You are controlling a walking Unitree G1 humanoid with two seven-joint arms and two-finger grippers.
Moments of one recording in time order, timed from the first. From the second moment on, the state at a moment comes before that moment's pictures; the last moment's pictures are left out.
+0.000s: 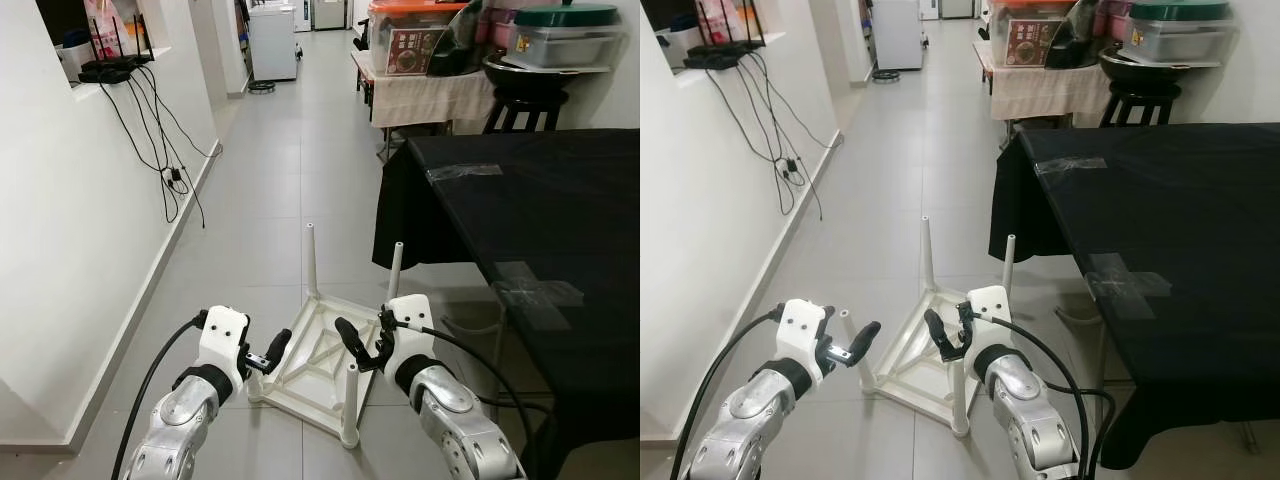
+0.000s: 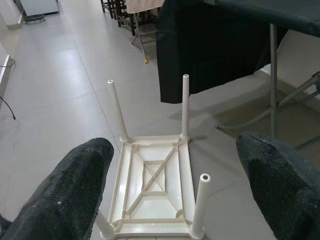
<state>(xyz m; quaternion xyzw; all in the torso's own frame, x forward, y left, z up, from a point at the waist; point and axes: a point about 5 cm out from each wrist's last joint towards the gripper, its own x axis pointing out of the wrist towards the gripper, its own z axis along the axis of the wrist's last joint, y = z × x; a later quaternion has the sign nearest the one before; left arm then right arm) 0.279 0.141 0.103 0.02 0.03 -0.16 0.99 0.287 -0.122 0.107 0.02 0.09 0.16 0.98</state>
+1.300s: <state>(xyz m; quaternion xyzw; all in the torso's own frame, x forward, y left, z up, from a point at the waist) 0.280 0.143 0.105 0.02 0.02 -0.16 0.99 0.292 -0.120 0.109 0.03 0.09 0.16 0.98</state>
